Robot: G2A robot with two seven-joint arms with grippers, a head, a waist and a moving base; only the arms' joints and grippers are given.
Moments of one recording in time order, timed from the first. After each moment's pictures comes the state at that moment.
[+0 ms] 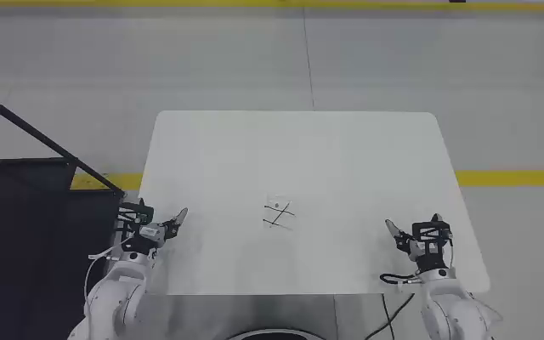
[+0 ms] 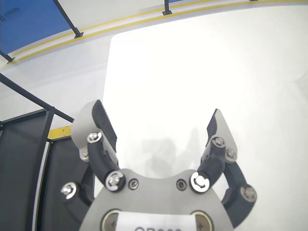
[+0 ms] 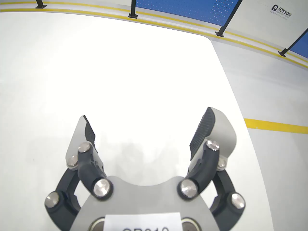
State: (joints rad) left arm 1.73 -1.15 -1.60 -1.80 1.33 0.00 0.00; right arm -1.73 -1.15 1.60 -1.80 -1.33 0.00 0.00
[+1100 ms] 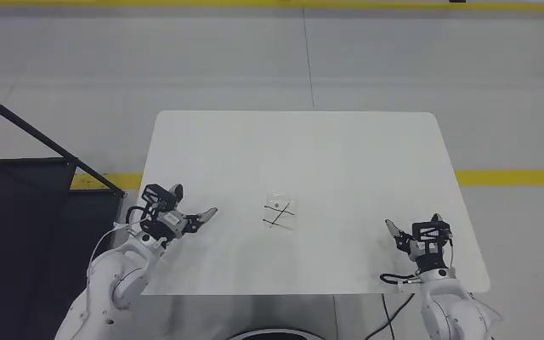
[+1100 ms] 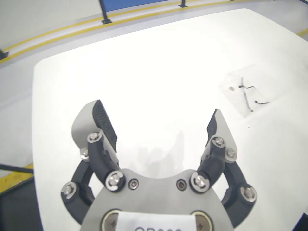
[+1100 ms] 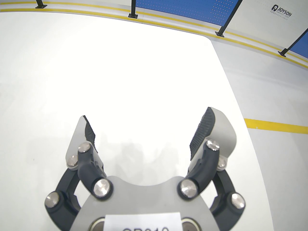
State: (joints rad) left arm 1.55 -1.13 -1.58 -1.73 1.21 -0.51 -0.08; right arm -1.73 -1.15 1.60 -1.80 -1.33 0.00 0.00
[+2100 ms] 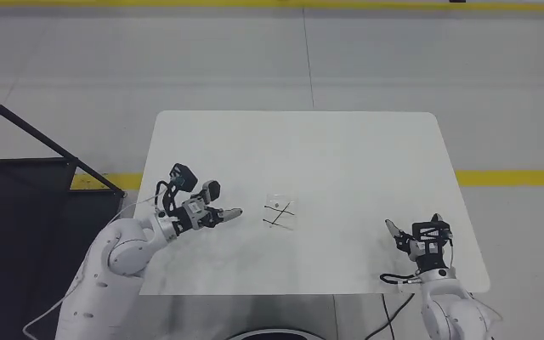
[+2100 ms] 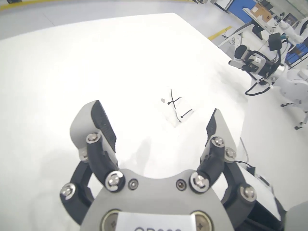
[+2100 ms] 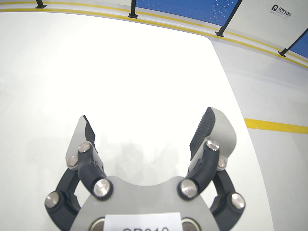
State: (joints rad) left arm 1.33 -1.11 -1.47 -1.65 0.60 -0.66 -0.59; right arm -1.73 -1.15 1.60 -1.80 -1.33 0.00 0.00
